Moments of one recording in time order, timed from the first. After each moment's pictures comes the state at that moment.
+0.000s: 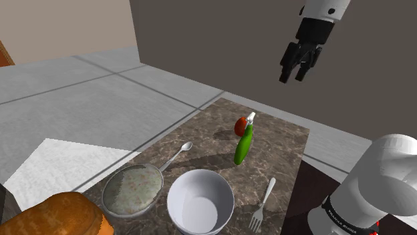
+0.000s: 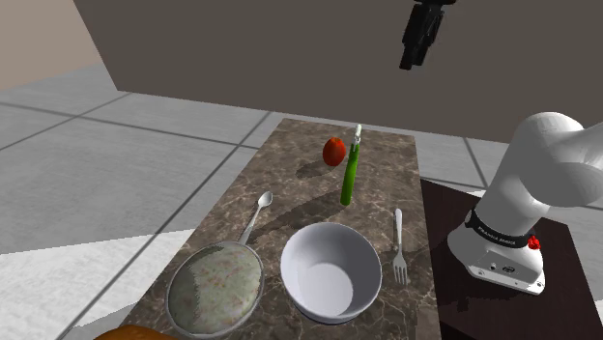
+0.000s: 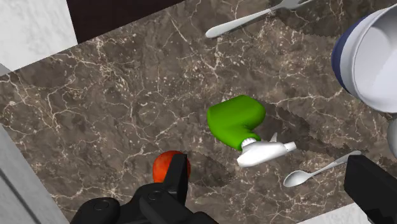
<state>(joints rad) 0.00 -0.82 -0.04 -2.32 0.10 1.54 0.08</state>
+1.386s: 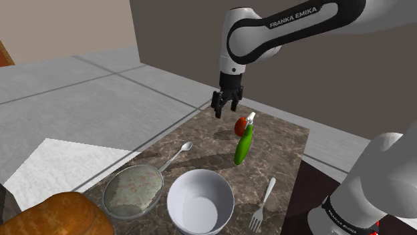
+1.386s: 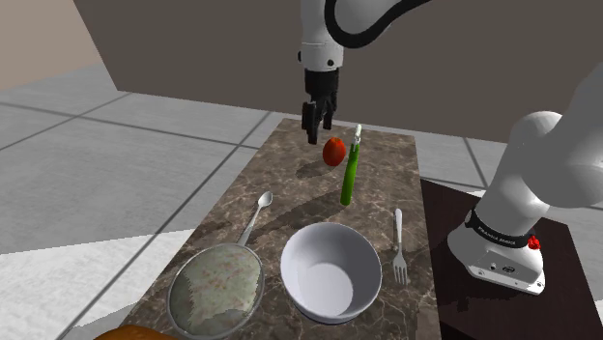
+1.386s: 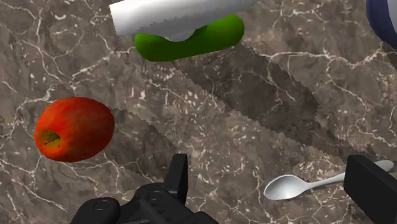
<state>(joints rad) 0.09 -0.20 0.10 -2.24 0.11 1.98 0.08</state>
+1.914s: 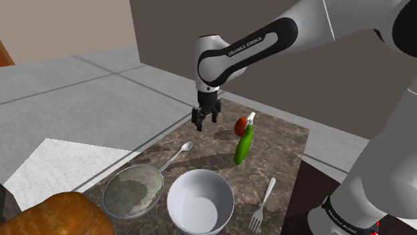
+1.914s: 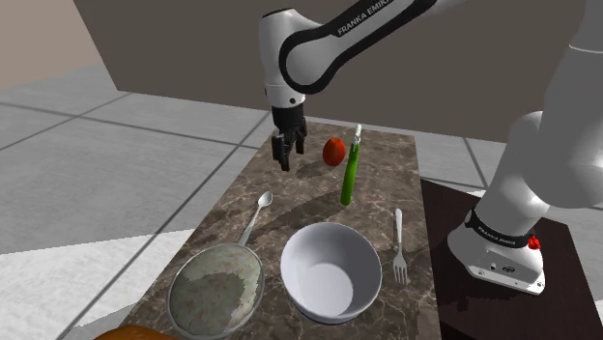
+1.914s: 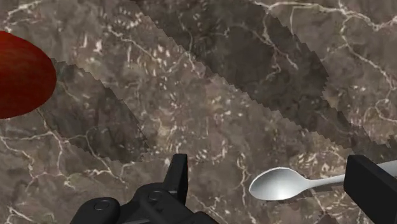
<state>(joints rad) 0.12 0.11 0.13 -2.08 0.06 2.08 0.09</state>
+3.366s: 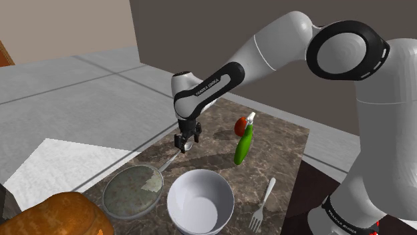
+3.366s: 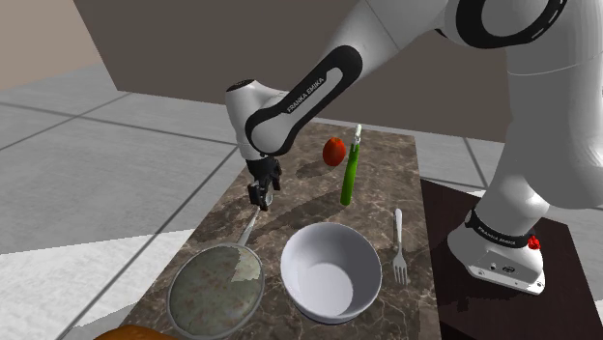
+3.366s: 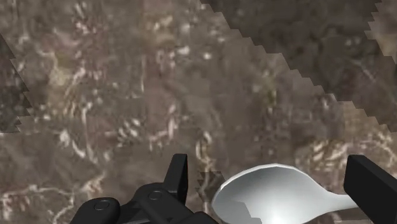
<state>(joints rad) 0.19 0.50 0.15 -1.85 -0.02 2.20 0.13</state>
